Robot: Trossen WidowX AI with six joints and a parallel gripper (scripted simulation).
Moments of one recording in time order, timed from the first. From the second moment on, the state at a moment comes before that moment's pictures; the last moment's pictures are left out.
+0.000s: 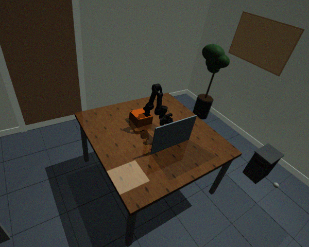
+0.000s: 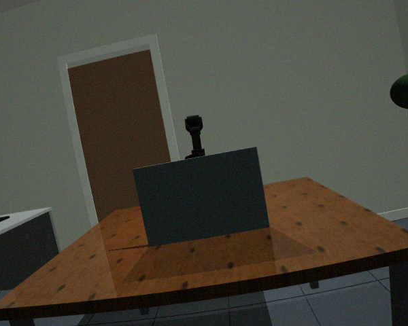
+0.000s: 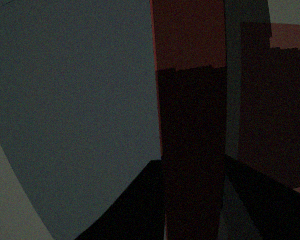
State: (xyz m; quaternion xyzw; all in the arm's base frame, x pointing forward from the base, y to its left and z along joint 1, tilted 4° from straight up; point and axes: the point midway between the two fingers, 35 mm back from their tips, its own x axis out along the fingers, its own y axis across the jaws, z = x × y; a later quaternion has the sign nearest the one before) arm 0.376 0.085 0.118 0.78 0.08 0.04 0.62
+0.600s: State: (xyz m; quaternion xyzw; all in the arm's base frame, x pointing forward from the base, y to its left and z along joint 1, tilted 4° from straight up) arm 0.375 0.087 0.119 0.78 0.08 0.04 0.62
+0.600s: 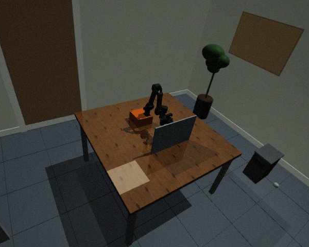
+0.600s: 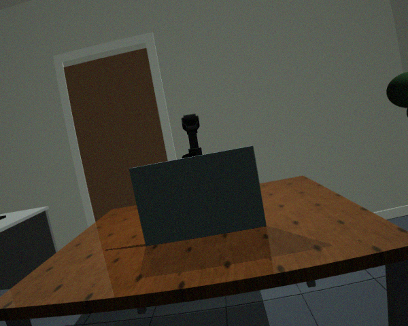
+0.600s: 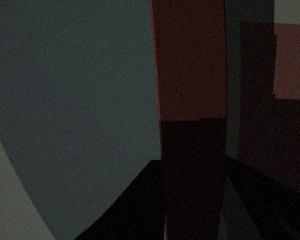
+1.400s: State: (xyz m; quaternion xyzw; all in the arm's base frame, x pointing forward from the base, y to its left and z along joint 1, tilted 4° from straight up) arm 0.374 0.092 0.120 0.78 0.08 0.04 0.62
